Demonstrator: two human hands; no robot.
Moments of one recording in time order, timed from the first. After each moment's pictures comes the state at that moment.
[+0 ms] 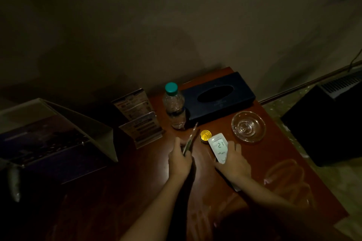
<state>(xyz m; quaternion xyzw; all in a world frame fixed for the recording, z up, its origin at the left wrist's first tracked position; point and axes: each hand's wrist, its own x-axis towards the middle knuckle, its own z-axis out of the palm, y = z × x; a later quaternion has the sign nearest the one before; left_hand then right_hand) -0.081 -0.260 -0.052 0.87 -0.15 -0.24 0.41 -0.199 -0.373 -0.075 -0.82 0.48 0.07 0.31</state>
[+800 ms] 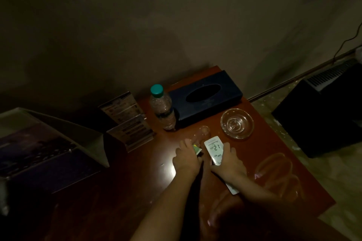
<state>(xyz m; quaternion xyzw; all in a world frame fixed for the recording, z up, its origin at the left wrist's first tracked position) -0.101 -0.305 -0.075 0.91 -0.29 -0.29 0.09 -0.217 -0.381 -0.076 -0.78 0.51 0.10 0.36</state>
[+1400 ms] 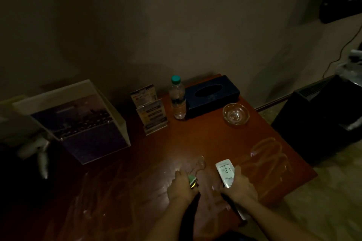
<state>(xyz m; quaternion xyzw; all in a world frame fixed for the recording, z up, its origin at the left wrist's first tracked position) -0.175 -0.150 -0.075 0.90 -0.26 -0.31 0.14 -0.314 -0.276 -0.072 -0.77 0.53 0.09 0.35</state>
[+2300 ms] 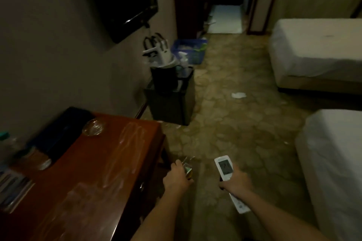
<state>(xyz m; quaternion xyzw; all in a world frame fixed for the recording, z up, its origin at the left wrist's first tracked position) -0.473 -0.132 0.001 0.72 -0.63 -0.29 -0.03 -0.657 -0.092 0.002 -0.44 0.79 -0.14 0.40</state>
